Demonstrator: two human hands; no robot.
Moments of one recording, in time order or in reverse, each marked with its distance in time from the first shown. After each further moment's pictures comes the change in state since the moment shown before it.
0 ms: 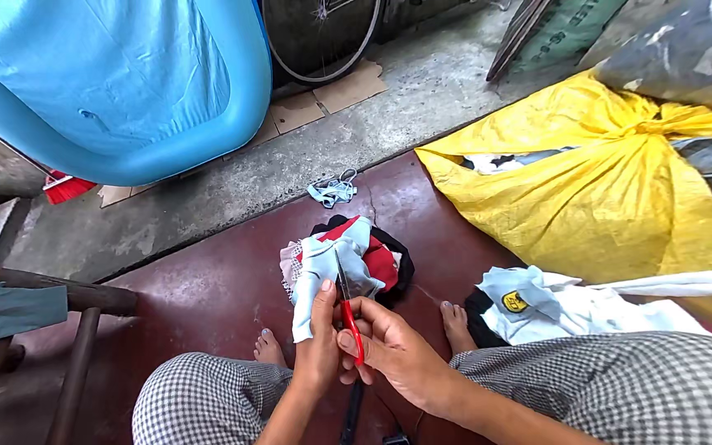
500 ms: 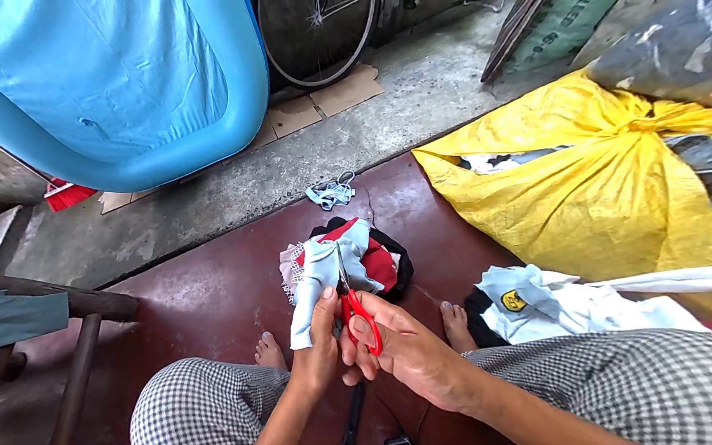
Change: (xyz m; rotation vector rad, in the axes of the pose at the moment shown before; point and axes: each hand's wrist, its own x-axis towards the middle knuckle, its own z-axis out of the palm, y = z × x) left_hand 0.004 -0.007 -0.004 -0.032 -0.089 0.161; right_hand 0.000 -0.023 -0.010 0.137 -0.131 0.065
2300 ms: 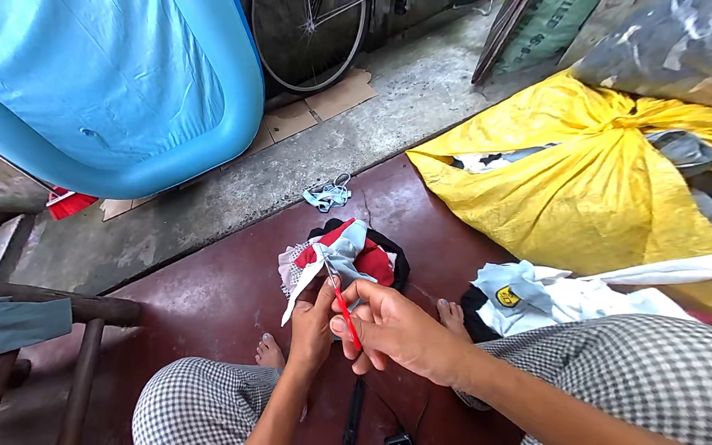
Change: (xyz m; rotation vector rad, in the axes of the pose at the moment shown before) left_hand 0.020 -0.011 0.006 -0.160 0.066 0.035; right_hand -0.002 -0.028 0.007 -0.289 0.165 0.139
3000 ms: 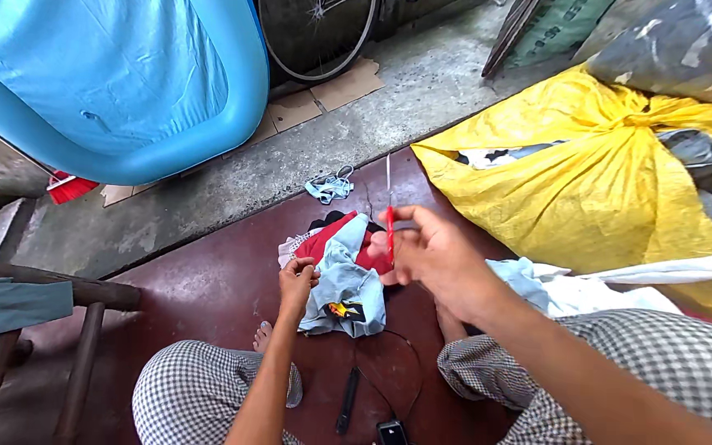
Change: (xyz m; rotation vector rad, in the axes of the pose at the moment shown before) left_hand 0.055 -0.057 -0.071 0.490 0.147 -0.247; right_hand 0.001 -0.039 -0.031 -0.176 0.481 -0.232
